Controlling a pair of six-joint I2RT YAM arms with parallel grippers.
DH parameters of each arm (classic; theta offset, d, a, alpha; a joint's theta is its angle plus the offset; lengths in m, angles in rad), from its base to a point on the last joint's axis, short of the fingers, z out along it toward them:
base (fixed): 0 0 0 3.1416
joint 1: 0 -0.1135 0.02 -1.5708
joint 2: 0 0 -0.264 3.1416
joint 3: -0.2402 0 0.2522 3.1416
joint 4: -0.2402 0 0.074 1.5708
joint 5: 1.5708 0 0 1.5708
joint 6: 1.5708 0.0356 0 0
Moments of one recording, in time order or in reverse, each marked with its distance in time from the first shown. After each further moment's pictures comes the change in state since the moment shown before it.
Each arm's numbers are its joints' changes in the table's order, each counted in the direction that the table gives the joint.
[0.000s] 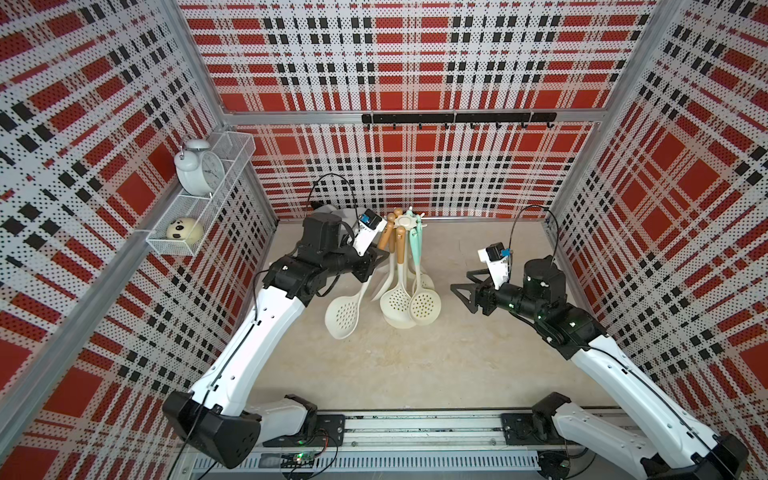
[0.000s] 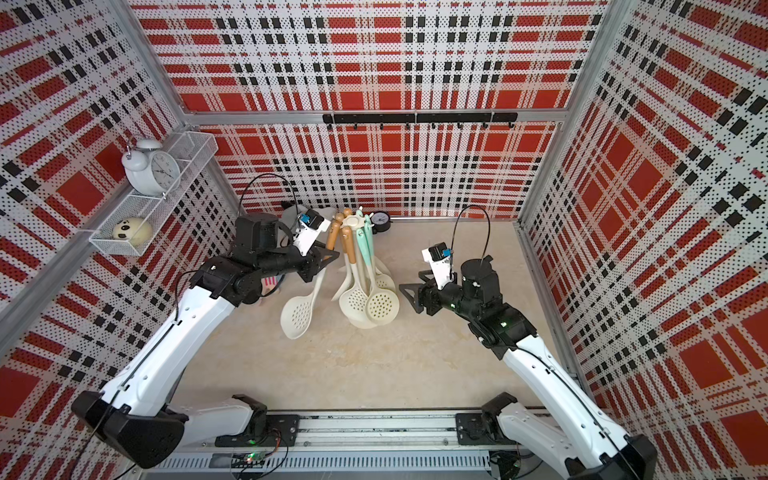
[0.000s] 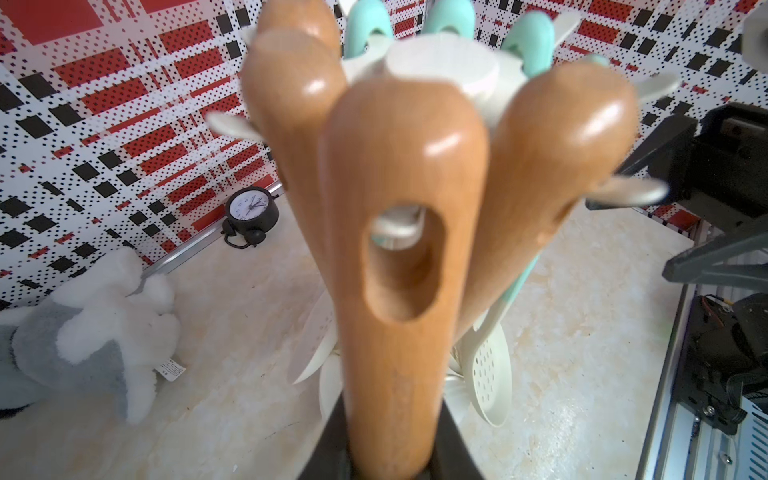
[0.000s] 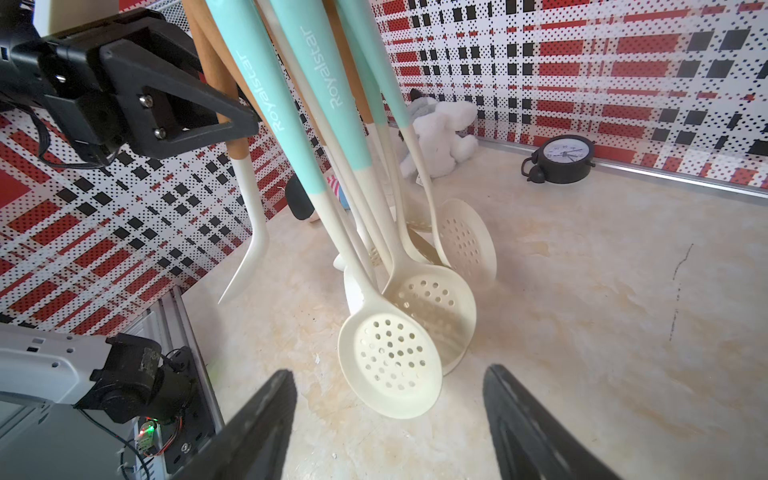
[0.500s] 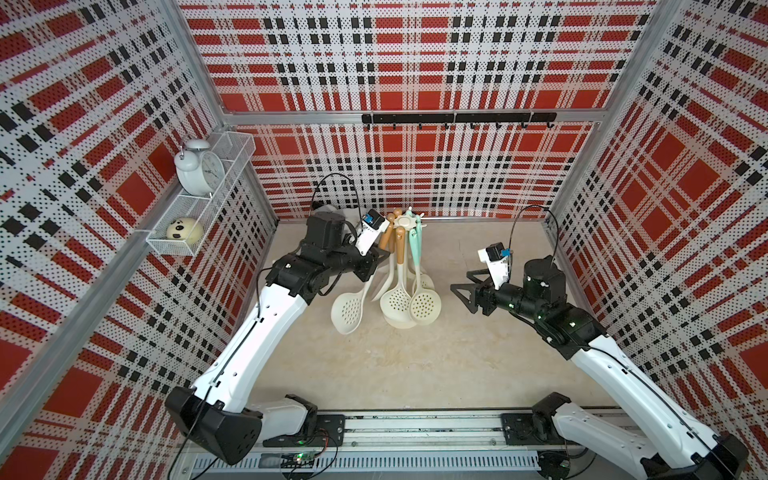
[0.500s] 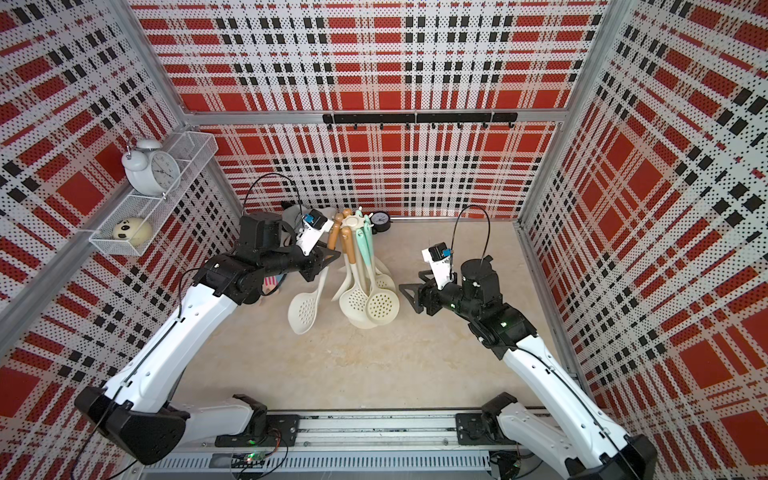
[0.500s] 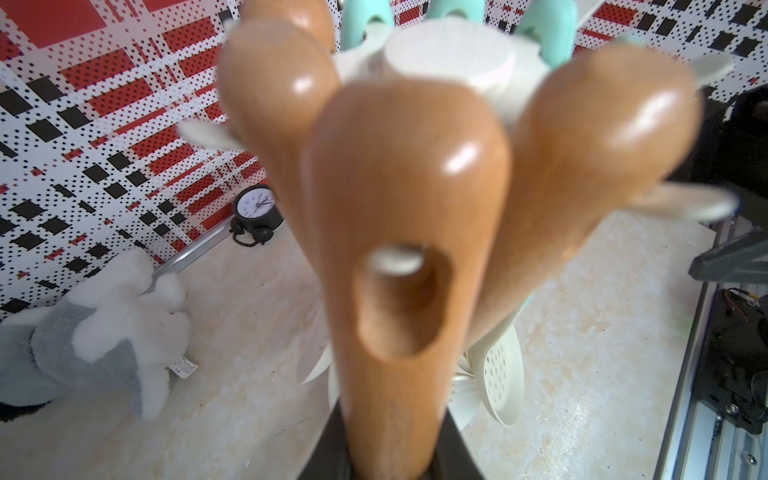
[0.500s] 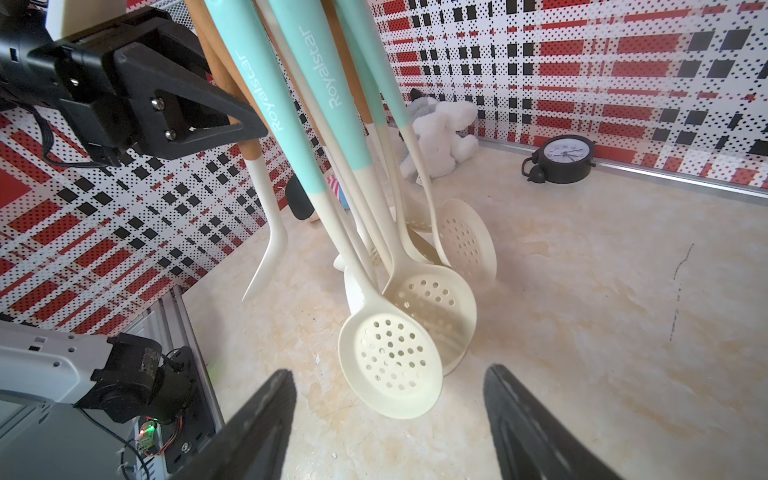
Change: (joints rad) left arm 0.012 -0.014 -0.013 -0.010 -0.050 0.013; right arm 0.000 0.000 0.000 0.000 -0.001 0.000
